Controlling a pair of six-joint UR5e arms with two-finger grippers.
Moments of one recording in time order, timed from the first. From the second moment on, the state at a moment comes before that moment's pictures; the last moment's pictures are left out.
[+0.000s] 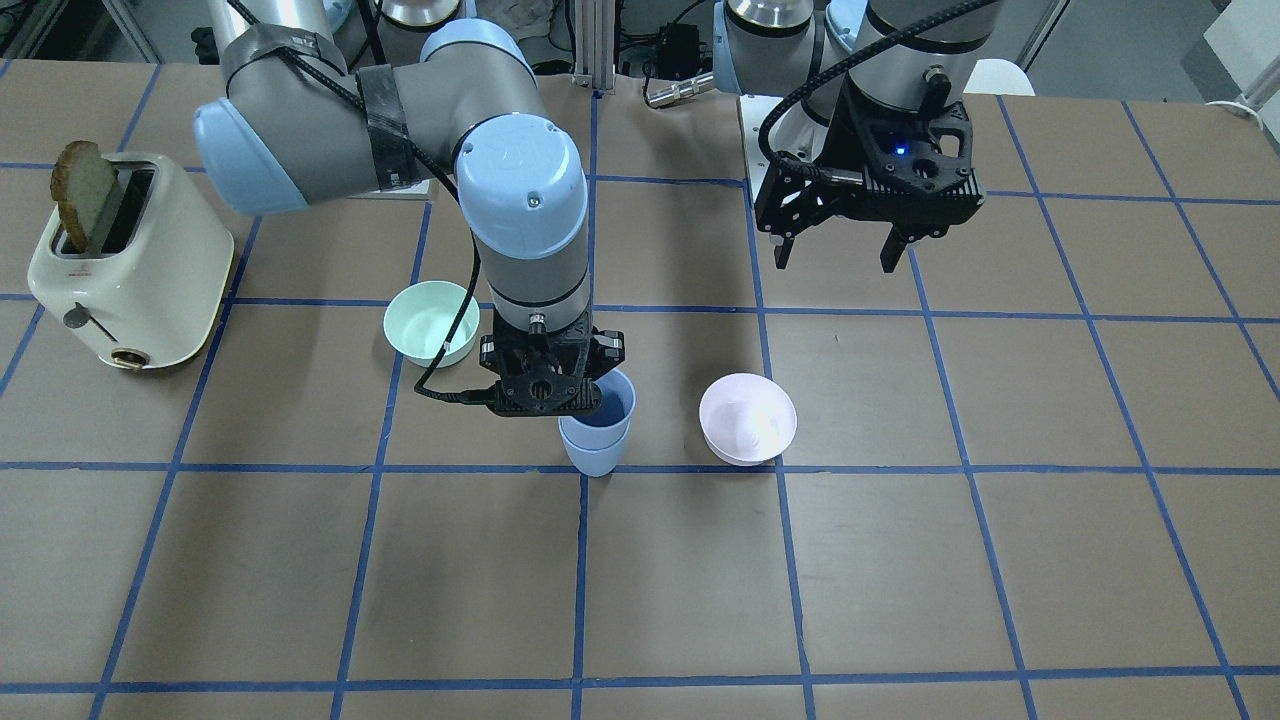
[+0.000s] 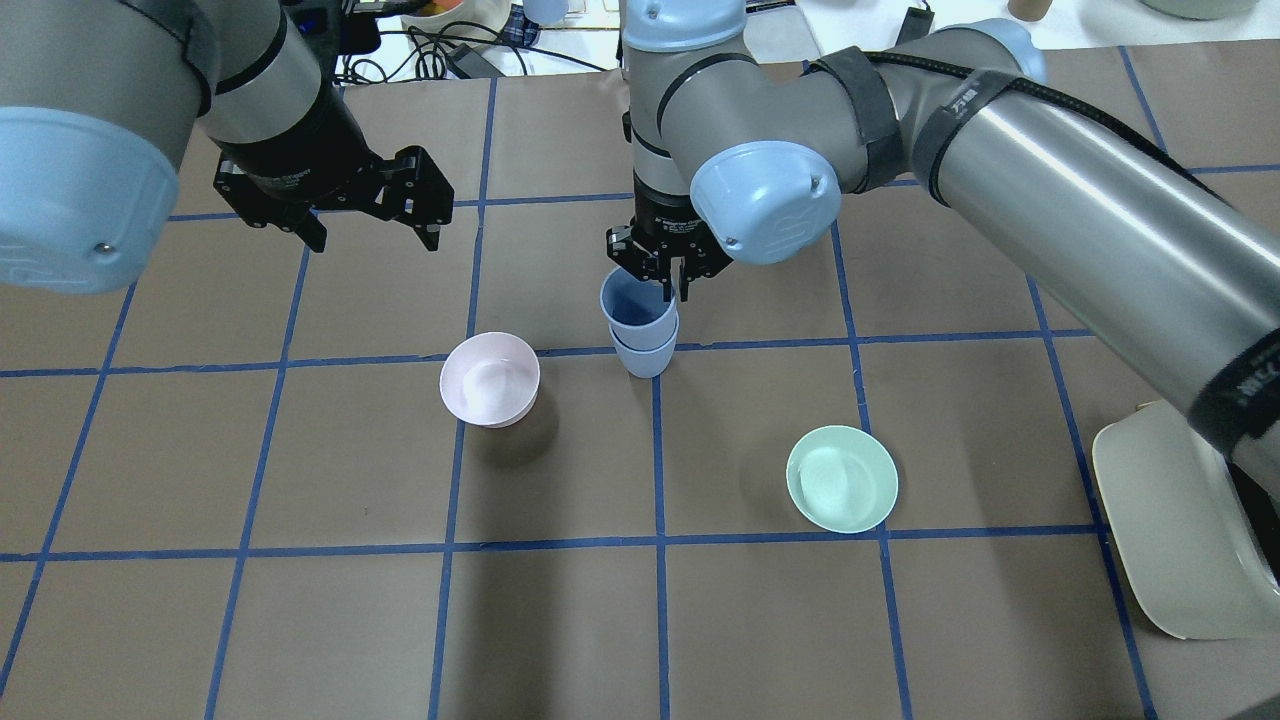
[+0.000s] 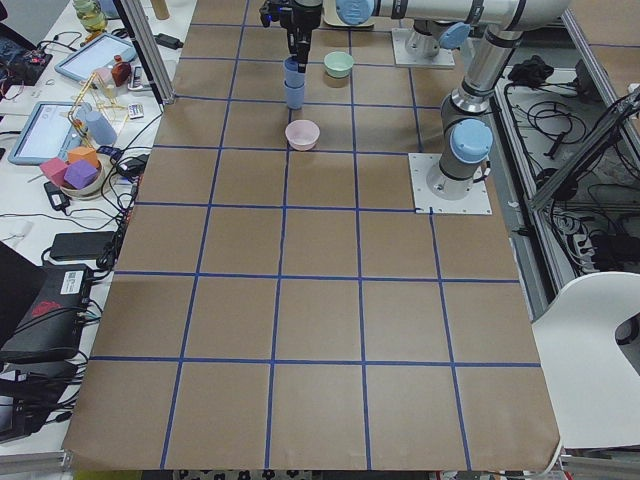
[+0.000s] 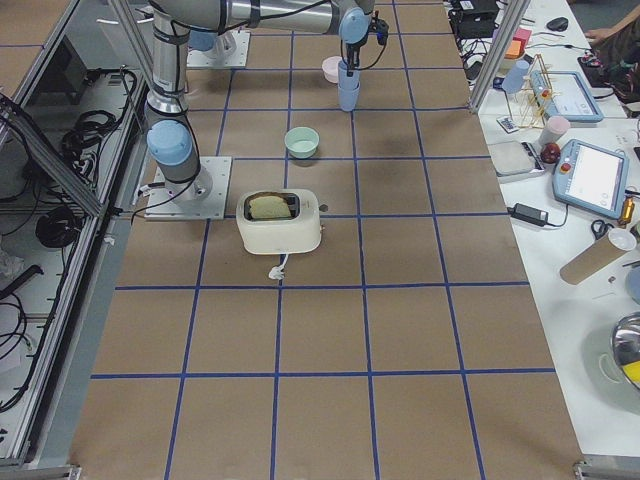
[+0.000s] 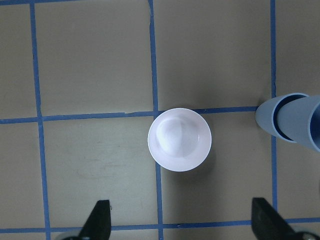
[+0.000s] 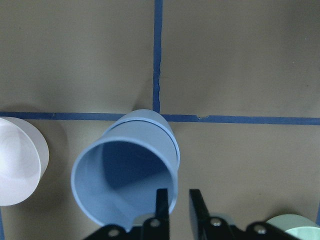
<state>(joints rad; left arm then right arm) -1.64 -1.55 -1.61 -1.47 1.59 -0.04 1.92 -1.20 1.49 -1.81 -1.52 0.32</state>
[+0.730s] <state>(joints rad) -1.64 -1.54 -1.61 -1.46 1.59 -0.04 1.71 -1.26 1.38 -1.62 -1.52 0.19</state>
